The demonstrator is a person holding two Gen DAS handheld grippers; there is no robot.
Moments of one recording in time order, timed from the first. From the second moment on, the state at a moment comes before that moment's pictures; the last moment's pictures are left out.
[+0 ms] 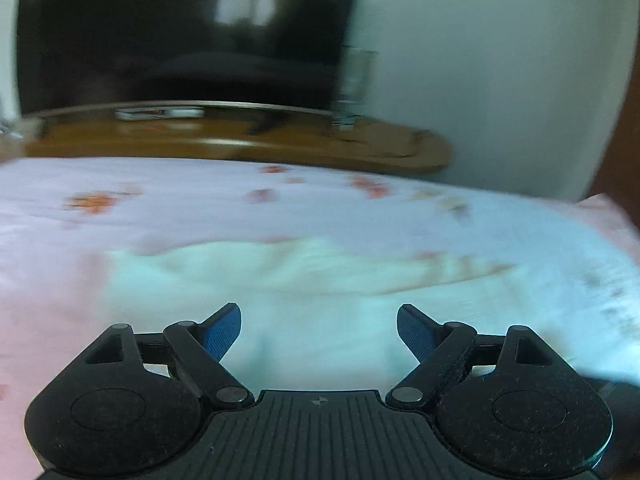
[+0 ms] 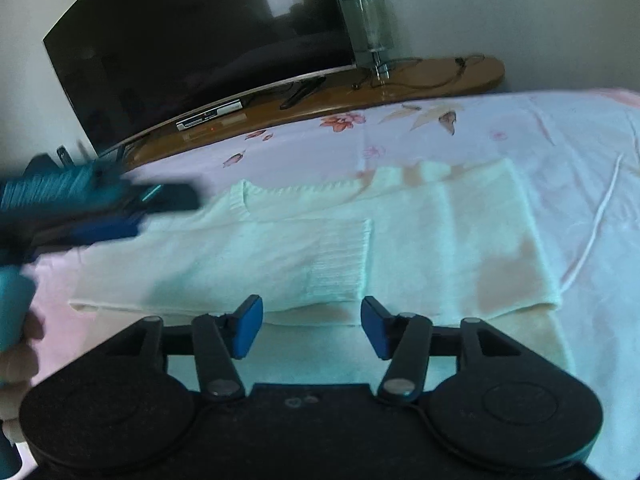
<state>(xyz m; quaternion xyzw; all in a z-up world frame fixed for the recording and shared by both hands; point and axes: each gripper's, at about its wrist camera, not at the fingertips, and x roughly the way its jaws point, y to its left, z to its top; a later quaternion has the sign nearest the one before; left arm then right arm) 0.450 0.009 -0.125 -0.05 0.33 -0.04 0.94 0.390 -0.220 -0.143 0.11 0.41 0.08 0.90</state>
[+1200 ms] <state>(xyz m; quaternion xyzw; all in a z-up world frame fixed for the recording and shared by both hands) 0.434 0.068 -0.153 -0.08 0.35 0.03 0.93 0.414 -0.198 -0.154 0.09 0.41 0.06 0.91</state>
